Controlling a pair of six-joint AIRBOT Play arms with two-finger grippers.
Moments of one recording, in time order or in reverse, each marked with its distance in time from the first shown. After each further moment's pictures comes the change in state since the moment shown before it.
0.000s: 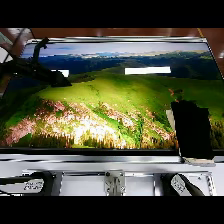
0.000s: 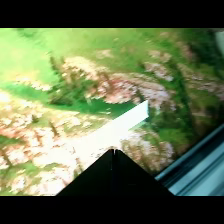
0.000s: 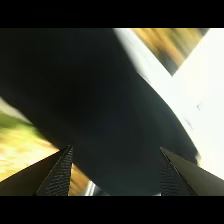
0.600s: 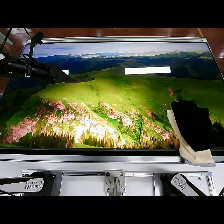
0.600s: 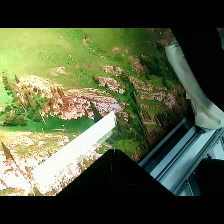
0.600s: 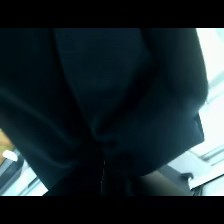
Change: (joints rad) left arm 0.077 0.007 -0.018 -0.302 -0.015 0.095; right arm -0.105 -0.098 -0.230 -0.032 0.307 0.067
